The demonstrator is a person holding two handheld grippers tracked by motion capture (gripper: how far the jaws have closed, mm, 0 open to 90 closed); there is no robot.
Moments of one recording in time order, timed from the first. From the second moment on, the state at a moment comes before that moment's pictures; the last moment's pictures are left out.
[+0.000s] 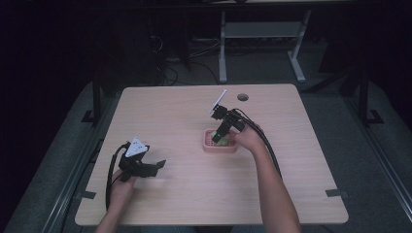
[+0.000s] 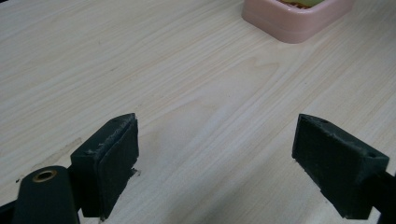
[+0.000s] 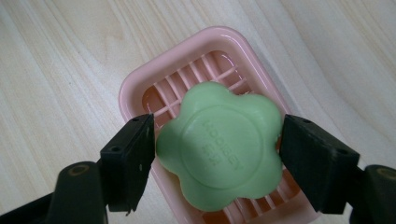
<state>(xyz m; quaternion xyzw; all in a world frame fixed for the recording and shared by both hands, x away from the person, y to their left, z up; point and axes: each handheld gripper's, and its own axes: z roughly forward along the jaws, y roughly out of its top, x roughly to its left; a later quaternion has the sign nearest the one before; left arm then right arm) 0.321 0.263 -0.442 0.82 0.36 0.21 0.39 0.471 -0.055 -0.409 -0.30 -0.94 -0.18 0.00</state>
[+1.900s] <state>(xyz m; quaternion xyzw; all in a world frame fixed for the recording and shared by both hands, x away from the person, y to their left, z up) 0.321 0.259 -0.442 0.83 0.35 0.21 0.39 0.442 -0.124 -0.376 -0.33 -0.92 -0.22 -0.02</state>
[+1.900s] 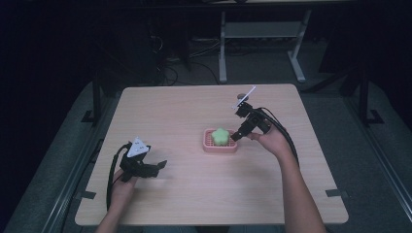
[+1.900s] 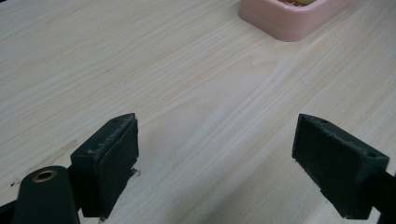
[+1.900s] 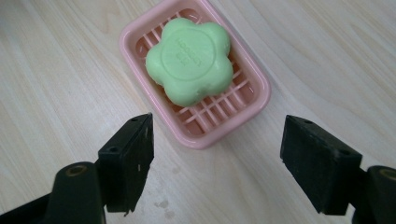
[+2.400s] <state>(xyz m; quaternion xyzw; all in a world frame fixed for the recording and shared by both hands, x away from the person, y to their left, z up) 0.321 0.259 -0.442 0.83 0.35 0.21 0.39 0.435 -0.136 -0.371 -0.34 -0.92 -0.22 -0.02</state>
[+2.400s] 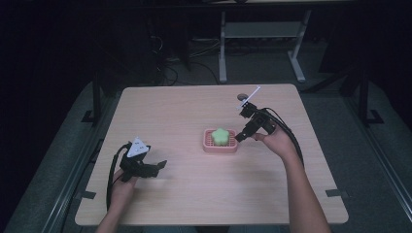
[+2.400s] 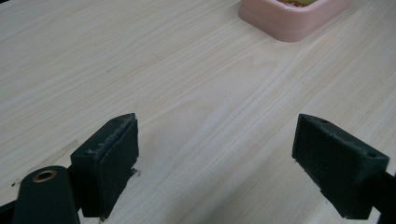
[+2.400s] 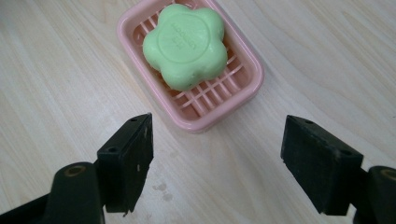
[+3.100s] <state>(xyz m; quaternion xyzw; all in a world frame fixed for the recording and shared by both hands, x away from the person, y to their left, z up) 0.321 0.259 -0.442 0.83 0.35 0.21 0.38 0.421 -0.160 -0.386 -0.35 -0.91 -0.22 -0.02</state>
